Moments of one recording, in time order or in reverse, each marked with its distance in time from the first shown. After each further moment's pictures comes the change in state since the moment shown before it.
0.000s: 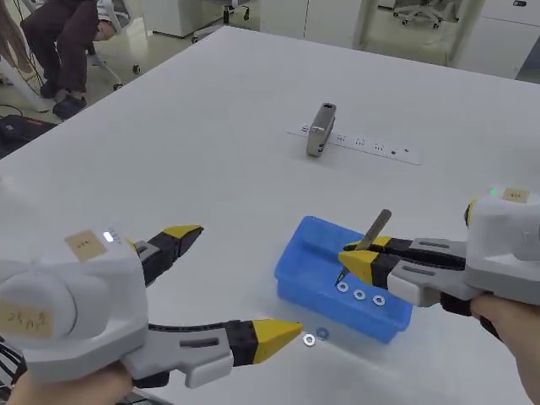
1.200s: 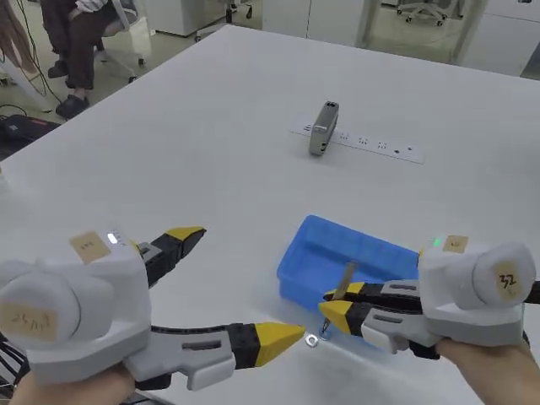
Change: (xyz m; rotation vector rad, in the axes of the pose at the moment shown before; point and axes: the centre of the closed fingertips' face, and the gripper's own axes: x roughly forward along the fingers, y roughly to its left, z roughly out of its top) left arm 0.000 -0.001 -0.003 0.004 0.017 -0.003; right arm 0.028 0.022 -0.058 -0.049 0.147 0.059
